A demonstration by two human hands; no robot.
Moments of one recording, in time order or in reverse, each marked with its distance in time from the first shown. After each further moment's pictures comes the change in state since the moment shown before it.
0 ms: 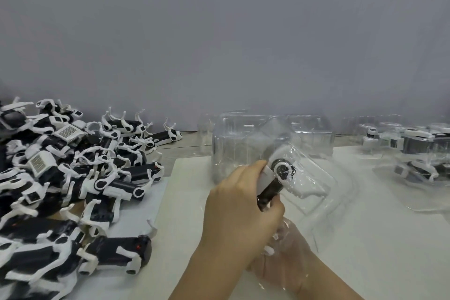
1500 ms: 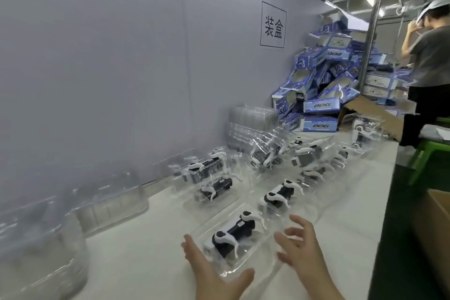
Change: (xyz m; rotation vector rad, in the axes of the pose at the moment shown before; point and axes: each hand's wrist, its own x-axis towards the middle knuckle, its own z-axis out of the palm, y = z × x) left_hand -0.060 0.131 0.257 -0.903 -0.572 -0.303; right_hand -0.230 -0.230 -0.019 -0.628 1.359 -0.964
